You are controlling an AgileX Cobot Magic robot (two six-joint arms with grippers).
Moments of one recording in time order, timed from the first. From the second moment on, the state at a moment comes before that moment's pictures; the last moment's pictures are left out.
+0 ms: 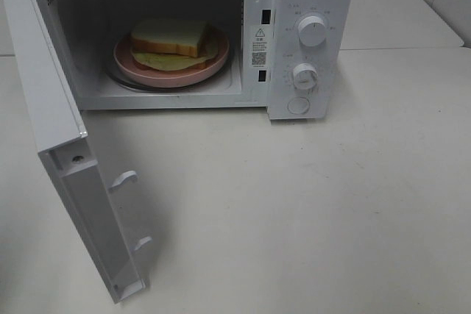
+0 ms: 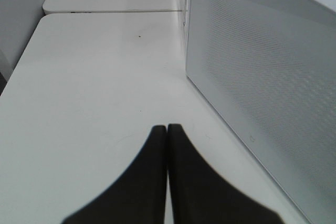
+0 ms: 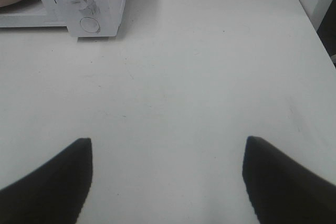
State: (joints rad) left arm 0.00 0.38 -0.39 -0.06 0.53 0.05; right arm 0.07 0.00 -0.51 -0.03 1.04 0.08
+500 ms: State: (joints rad) left arm 0.00 0.63 -0.16 -0.05 -0.11 0.05; right arm 0.07 0.00 -0.51 -0.03 1.04 0.08
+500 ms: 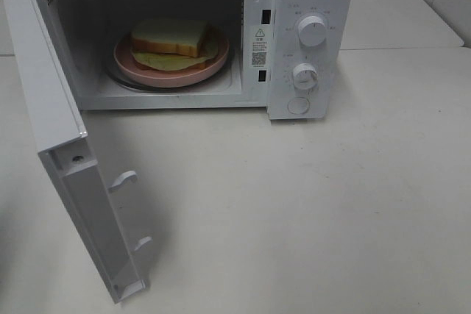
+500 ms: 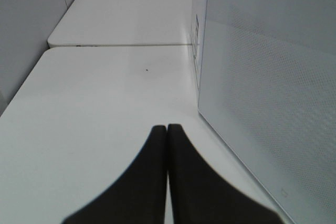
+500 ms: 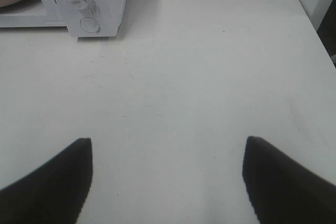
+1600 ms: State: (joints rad) left arm -0.22 1.30 -0.25 0.12 -0.74 0.04; right arm 0.07 0.00 -0.51 -0.03 1.04 0.08
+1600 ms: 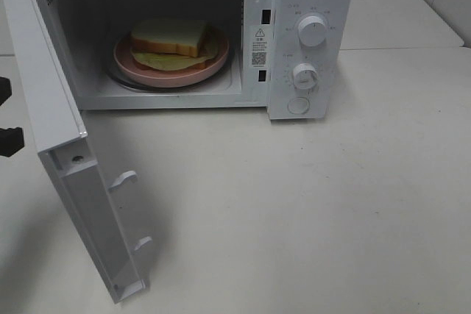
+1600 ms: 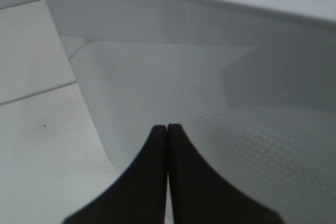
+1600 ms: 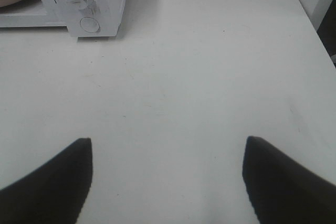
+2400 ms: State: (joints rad) left arm -0.48 1.61 -0.50 0.08 -0.80 0.05; right arm 0.07 0.00 -0.51 -0.03 1.04 0.08
